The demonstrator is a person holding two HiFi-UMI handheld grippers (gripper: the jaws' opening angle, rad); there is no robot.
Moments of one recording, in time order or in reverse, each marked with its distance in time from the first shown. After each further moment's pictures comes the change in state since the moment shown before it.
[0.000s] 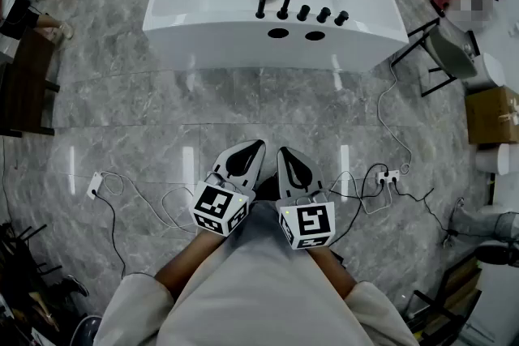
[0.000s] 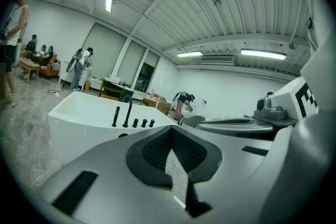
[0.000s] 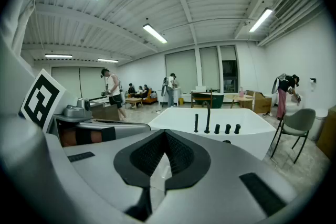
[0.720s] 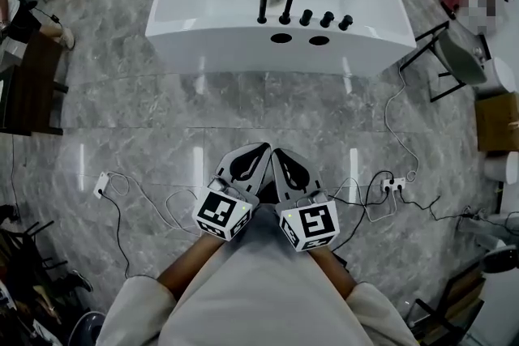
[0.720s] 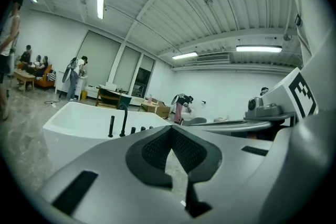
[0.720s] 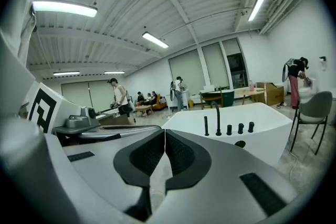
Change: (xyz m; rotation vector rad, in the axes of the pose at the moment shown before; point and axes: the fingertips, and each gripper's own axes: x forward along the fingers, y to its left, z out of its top) left arm 0.043 -0.017 0.025 0.098 -0.051 -0.002; right arm 0.017 -0.028 0.021 0.089 -0.062 0.137
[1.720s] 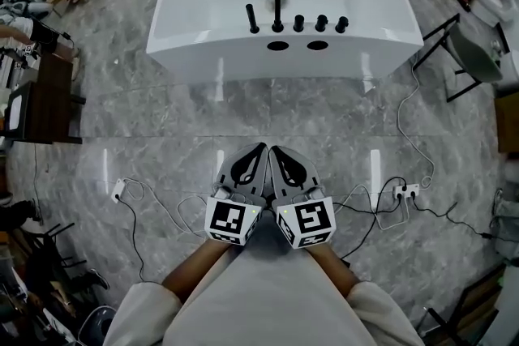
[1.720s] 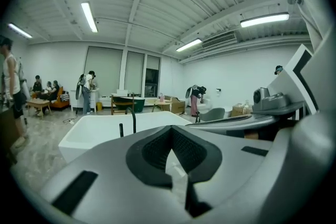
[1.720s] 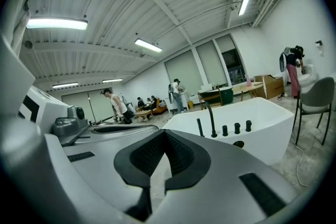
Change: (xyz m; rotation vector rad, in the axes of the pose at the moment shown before) left arm 0.089 -0.031 0.012 0.174 0.065 0.183; right arm -0.001 -0.095 0.017 0.093 -0.026 0.036
